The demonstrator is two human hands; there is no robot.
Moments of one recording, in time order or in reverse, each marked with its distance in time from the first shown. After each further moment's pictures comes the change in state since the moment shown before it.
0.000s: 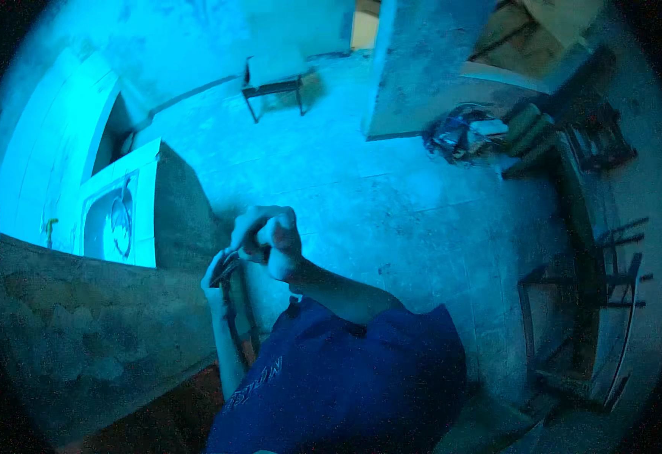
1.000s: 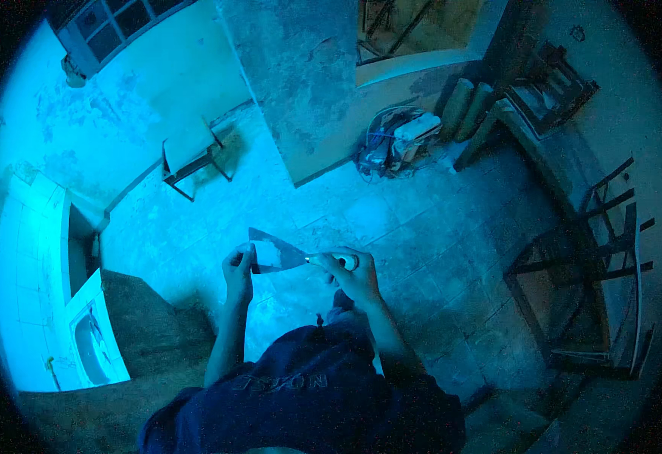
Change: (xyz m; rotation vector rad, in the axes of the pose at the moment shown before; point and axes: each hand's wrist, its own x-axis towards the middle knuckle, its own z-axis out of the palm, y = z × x) left_hand 0.147 -0.071 0.427 -0.011 -0.285 -0.198; right_hand -0.072 -0.313 -0.305 -0.850 0.810 0.311
